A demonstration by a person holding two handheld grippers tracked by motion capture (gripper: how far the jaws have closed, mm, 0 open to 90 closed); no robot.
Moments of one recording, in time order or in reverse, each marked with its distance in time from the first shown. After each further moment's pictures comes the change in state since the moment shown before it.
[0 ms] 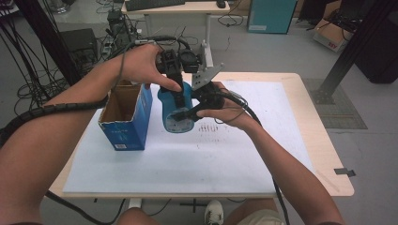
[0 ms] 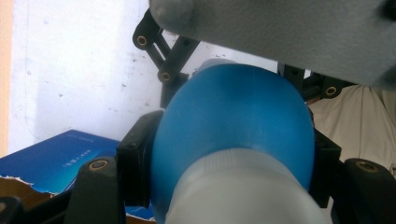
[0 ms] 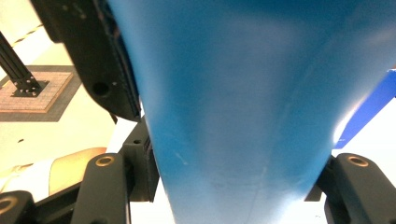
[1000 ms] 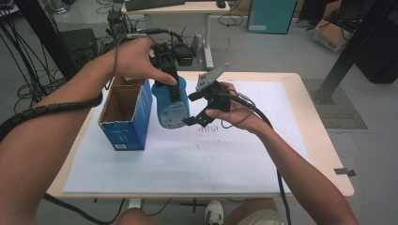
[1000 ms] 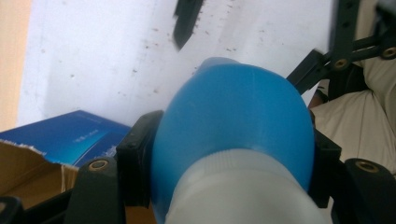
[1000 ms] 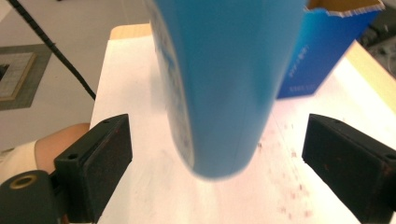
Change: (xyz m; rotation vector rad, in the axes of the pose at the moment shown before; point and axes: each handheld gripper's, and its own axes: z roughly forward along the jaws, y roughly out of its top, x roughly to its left) left arm 0.013 -0.009 -0.021 0.058 0.038 -0.016; right arm 0.008 -0.002 -0.022 0.186 -0.159 0.053
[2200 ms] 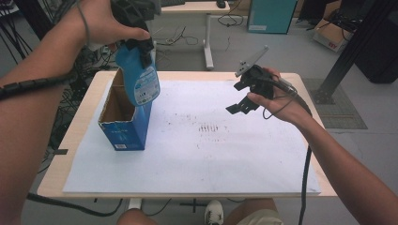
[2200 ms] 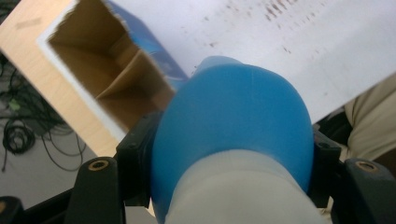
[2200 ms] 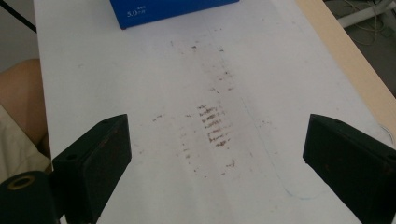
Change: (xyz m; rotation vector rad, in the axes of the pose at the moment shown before) left arm 0.054 -0.057 -0.075 0.046 0.044 -0.610; right arm -0.013 -0.021 -0.099 0.272 -0.147 0.227
